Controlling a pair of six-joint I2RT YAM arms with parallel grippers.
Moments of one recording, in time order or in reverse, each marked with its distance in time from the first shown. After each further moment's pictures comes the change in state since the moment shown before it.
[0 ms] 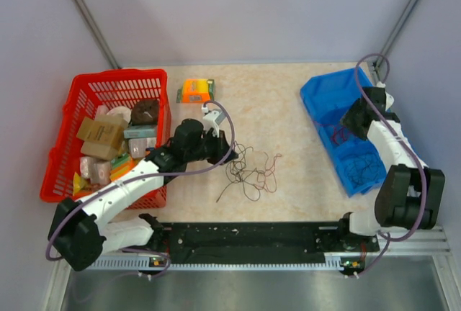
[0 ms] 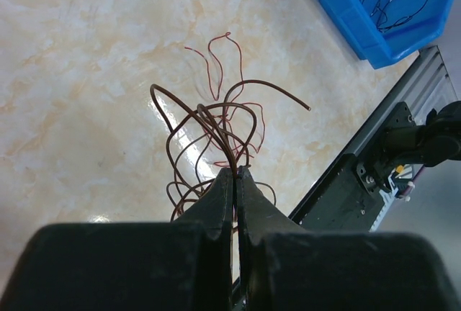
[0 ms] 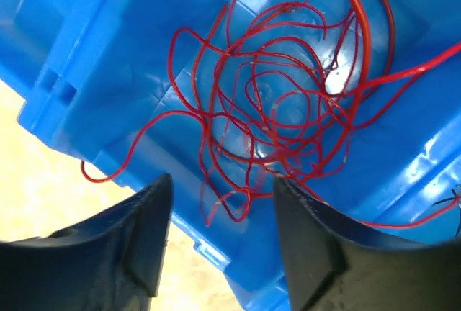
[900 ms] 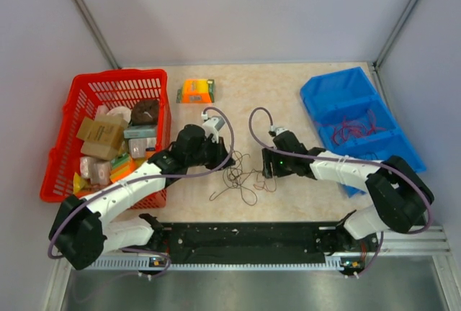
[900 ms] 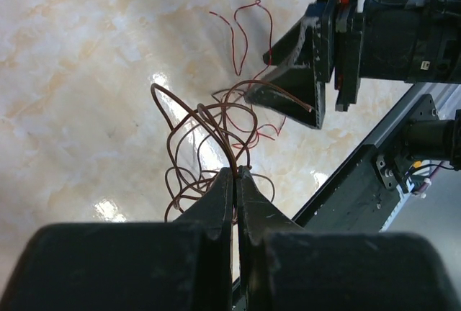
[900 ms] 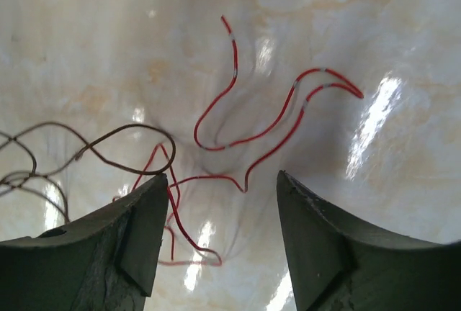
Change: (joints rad) left arm 0.000 0.003 -0.059 -0.002 -0.026 -0.018; right arm 0.828 0.060 -0.291 0.271 -0.188 -0.114
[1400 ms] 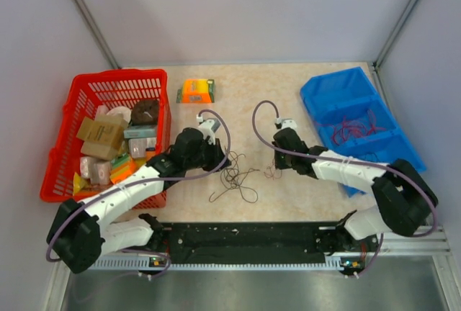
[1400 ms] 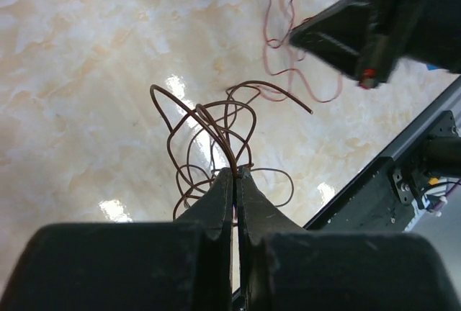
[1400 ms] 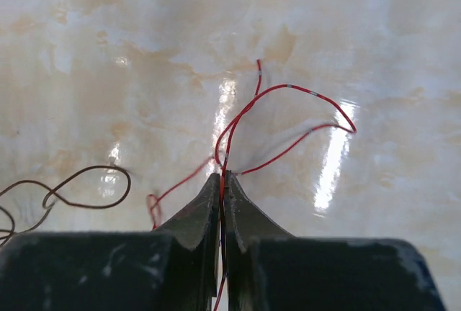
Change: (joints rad) left arm 0.000 -0.041 -0.044 -0.008 -0.061 -0.026; right arm 0.012 0.028 0.026 0.048 0.223 0.033
